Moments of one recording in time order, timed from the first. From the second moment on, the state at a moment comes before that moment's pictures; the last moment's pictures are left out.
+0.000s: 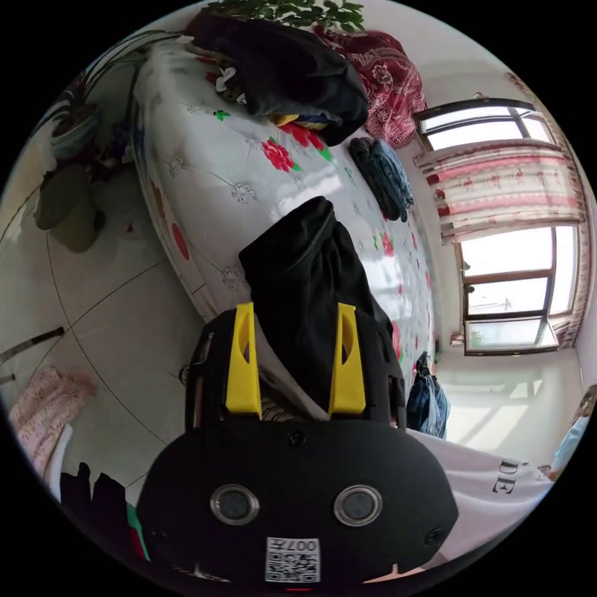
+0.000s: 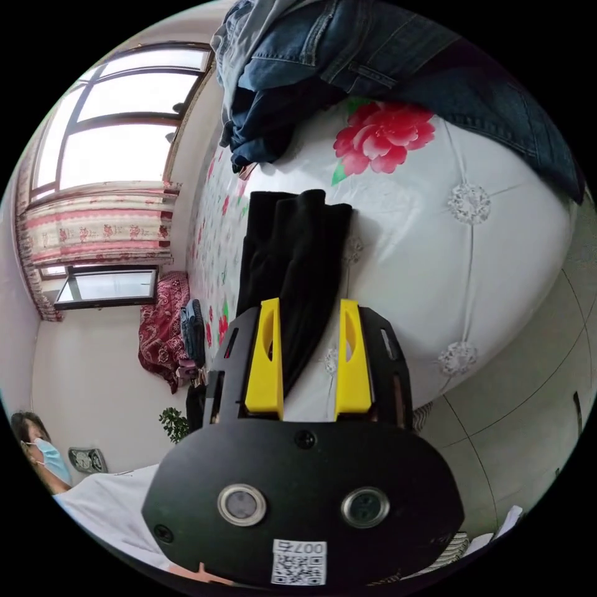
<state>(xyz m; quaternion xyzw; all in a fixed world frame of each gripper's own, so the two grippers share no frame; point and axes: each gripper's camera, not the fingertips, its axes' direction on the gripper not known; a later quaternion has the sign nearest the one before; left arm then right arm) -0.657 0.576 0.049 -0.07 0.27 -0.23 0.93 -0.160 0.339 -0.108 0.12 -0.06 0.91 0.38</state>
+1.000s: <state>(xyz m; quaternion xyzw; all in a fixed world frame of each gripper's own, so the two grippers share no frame) -0.787 0.561 0.051 -0.09 0.32 -0.29 0.90 -0.233 -0.228 0.265 -0.19 -0.34 0.30 0.87</state>
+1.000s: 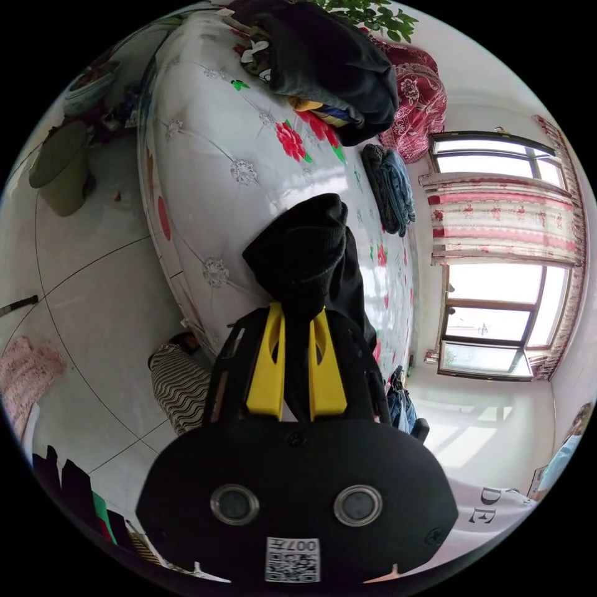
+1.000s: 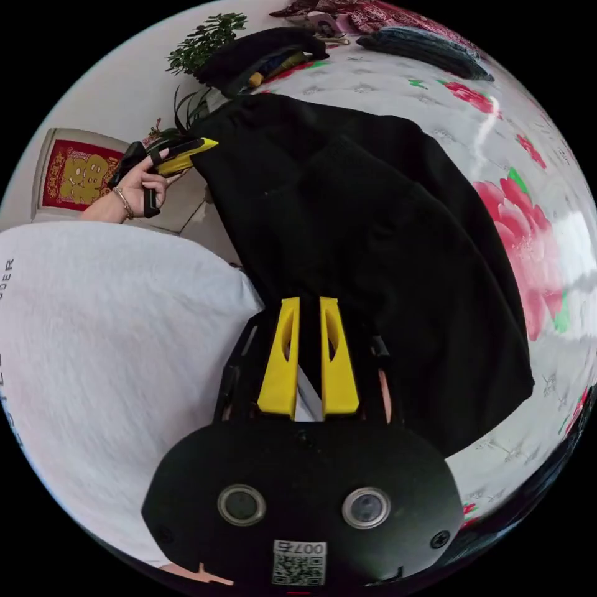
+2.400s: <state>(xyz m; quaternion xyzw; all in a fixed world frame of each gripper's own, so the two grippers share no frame) -0.218 0.653 0.188 -0.19 0.32 0.23 0.90 -0.156 0.260 0.263 0.02 -0.24 0.76 0.60</state>
